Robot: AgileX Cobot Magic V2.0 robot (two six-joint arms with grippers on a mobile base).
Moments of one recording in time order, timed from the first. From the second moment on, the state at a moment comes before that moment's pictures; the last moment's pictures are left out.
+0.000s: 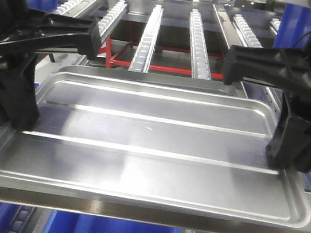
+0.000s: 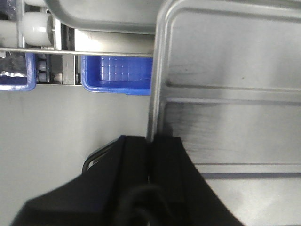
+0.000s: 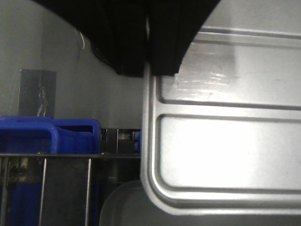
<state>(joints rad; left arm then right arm) -0.91 1.32 -0.89 0.25 0.82 -1.00 0.78 1.27 -0.82 -0.28 0.79 1.02</state>
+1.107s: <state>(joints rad) -0.91 1.32 -0.89 0.25 0.82 -1.00 0.78 1.27 -0.82 -0.28 0.79 1.02</state>
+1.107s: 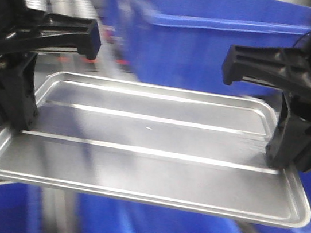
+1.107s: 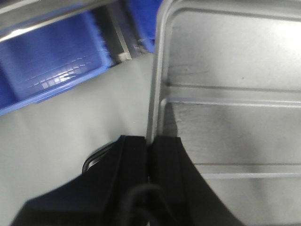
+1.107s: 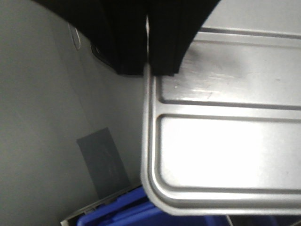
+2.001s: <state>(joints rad) -0.91 1.32 -0.89 0.25 0.82 -1.00 0.78 1.27 -0.82 -0.28 0.79 1.02</state>
